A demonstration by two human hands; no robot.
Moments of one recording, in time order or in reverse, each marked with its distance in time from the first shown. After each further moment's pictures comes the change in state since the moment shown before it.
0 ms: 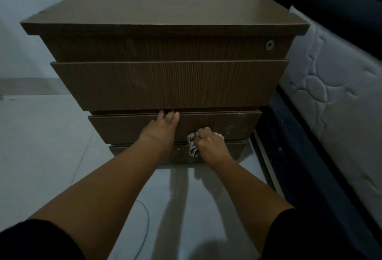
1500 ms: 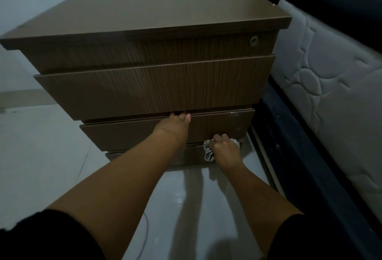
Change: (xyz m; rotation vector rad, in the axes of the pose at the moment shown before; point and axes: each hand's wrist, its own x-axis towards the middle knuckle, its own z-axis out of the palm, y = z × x) left_hand 0.020 0.045 -0.020 0.126 -0.143 0.047; right_hand -0.028 0.039 0.041 0.014 0.041 0.209
